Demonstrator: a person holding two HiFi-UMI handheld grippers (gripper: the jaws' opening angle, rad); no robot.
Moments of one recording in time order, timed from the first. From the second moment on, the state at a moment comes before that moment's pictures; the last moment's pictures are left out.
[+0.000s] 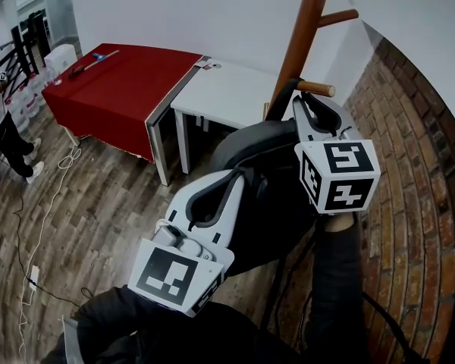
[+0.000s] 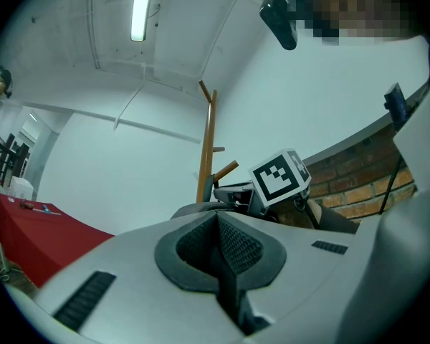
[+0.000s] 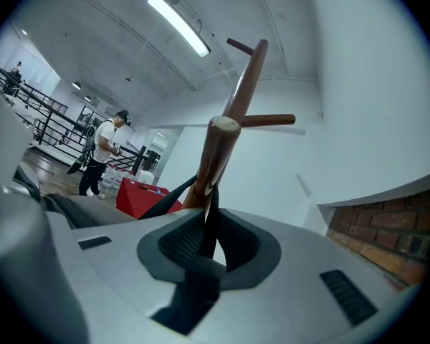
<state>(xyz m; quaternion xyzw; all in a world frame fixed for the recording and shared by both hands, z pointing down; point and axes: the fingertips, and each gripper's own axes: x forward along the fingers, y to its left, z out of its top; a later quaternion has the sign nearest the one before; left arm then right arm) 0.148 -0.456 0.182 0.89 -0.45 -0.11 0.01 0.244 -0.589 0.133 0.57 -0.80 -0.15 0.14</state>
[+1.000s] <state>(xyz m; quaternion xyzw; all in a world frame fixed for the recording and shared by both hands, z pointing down) 0.146 -0.456 0.183 0.89 -0.45 -0.11 0.00 0.248 -0.587 0.132 0.56 -0.81 -0.14 0.09</state>
